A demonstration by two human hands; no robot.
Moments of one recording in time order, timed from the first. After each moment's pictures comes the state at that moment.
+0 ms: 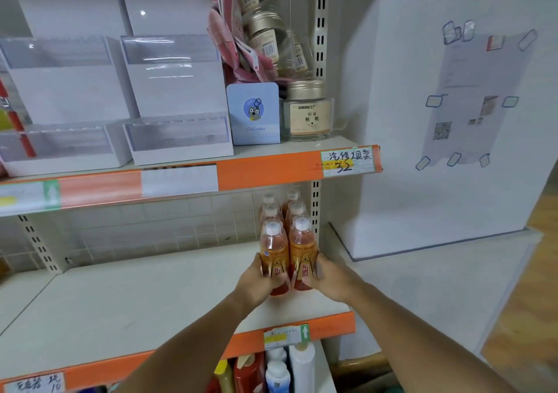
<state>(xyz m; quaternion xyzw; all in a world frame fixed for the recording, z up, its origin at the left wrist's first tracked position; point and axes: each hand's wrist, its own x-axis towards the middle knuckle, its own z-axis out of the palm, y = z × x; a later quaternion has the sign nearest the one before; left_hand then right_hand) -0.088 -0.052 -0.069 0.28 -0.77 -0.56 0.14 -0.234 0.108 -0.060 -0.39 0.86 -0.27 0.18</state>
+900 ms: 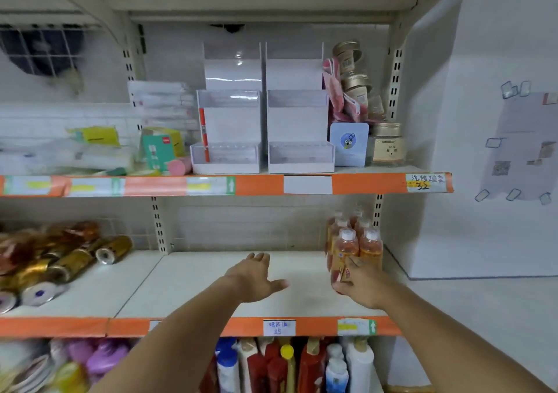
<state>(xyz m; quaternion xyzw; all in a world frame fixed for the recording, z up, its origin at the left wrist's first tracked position) 0.112 -0.116 0.017 0.29 -0.95 -0.08 -0.01 -0.100 0.087 0.007 -0.47 0.88 -0.05 0.05</state>
